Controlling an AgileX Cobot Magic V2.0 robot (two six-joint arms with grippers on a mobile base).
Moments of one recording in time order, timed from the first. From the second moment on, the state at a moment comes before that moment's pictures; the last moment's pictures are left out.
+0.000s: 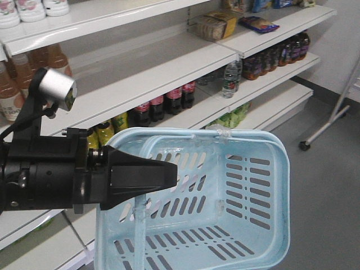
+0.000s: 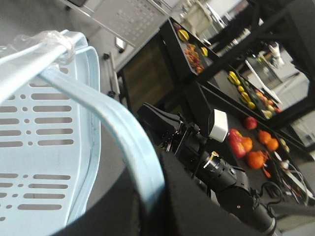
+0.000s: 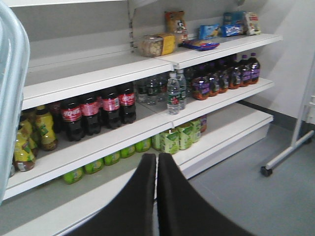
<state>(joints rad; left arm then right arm) -0.47 1.12 -0.87 -1.45 0.86 0.76 0.05 -0.01 0.03 0.00 0.18 0.04</state>
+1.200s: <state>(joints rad) -0.47 1.12 -0.87 -1.45 0.86 0.76 0.05 -0.01 0.03 0.00 0.18 0.04</state>
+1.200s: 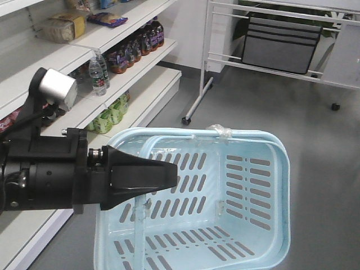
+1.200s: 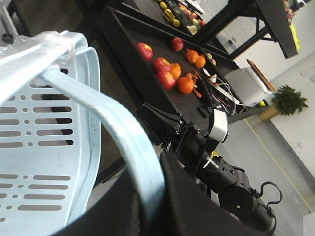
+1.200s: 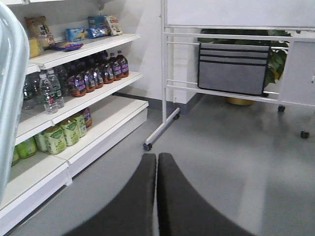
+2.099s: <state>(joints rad) -0.47 1.12 -0.87 -1.45 0.86 0.76 0.05 -0.01 0.03 0.00 0.18 0.04</state>
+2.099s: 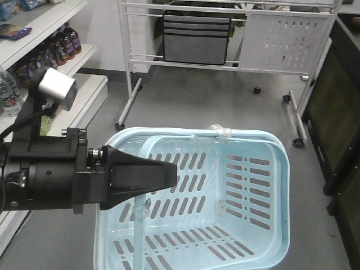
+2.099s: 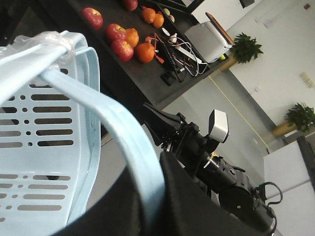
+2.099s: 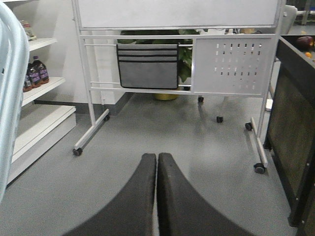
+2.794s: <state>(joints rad) -0.47 1.12 -0.87 -1.45 0.86 0.76 0.05 -0.01 0.03 0.00 0.18 0.04</state>
